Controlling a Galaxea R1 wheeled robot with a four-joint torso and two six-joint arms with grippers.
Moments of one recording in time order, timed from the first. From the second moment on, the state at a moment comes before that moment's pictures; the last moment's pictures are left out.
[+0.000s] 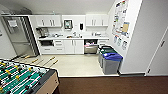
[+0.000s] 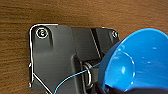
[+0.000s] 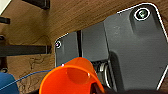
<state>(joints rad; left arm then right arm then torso) 1.46 2.59 -2.13 1.07 -0.10 -1.00 -1.47 2.72 -2.21 -0.45 0.10 0.65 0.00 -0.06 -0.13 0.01</state>
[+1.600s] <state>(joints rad) 1.46 2.59 -2.13 1.07 -0.10 -1.00 -1.47 2.72 -2.22 -0.45 0.10 0.65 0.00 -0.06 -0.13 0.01</state>
